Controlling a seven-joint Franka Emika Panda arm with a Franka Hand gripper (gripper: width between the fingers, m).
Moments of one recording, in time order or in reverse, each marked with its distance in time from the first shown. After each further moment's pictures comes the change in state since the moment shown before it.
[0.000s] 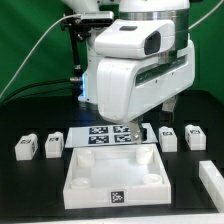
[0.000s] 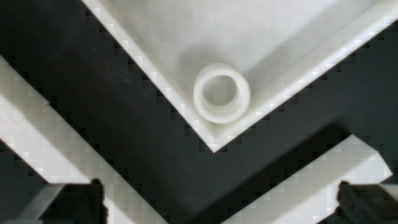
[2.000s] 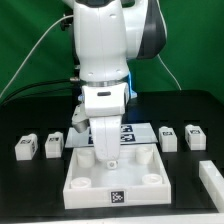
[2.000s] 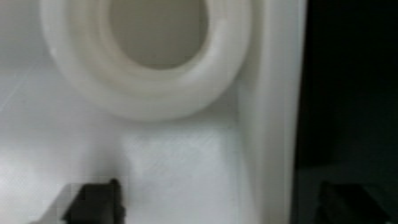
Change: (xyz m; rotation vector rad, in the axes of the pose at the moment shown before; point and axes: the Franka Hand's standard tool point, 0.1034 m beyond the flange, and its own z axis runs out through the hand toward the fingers) arm -0.131 -0.068 0.110 0.037 0.027 -0.620
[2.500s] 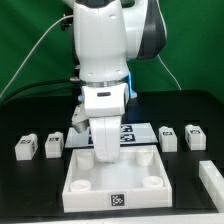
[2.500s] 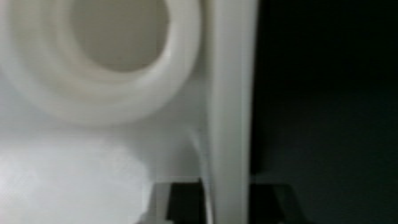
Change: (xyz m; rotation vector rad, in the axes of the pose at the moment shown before) arm 0.000 0.001 0.000 -0.006 0.001 0.001
